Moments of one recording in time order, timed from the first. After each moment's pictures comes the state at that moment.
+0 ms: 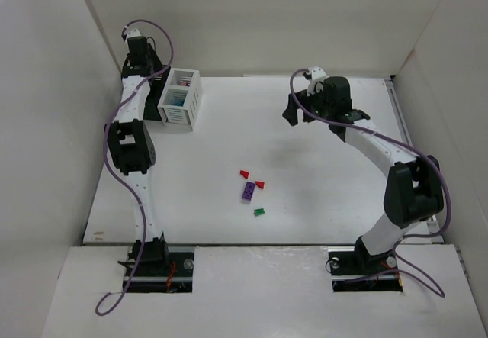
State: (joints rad) left arm 0.09 2.37 2.27 -0.39 -0.10 -0.36; right arm 0.29 1.65 1.25 -0.07 -0.29 0.02
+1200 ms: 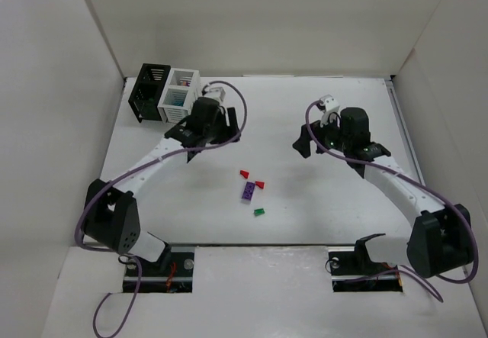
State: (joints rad) left arm -0.45 1.46 1.16 -0.32 -0.02 -0.45; right arm 0.27 1.27 0.88 -0.10 -0.37 0.02
